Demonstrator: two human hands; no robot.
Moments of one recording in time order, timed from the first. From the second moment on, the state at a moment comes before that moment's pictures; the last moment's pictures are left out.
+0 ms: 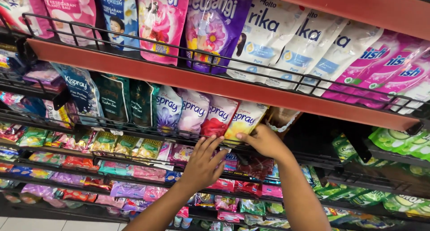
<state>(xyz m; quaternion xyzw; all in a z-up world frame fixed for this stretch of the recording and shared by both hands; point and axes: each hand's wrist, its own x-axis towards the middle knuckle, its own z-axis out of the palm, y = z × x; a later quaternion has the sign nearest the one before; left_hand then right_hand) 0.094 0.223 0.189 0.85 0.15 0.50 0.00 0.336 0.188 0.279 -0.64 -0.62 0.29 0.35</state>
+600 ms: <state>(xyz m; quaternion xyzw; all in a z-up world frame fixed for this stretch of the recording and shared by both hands) 0.093 0.227 0.184 0.85 0.14 0.50 0.01 0.302 0.163 0.305 -0.67 -0.68 0.06 0.30</state>
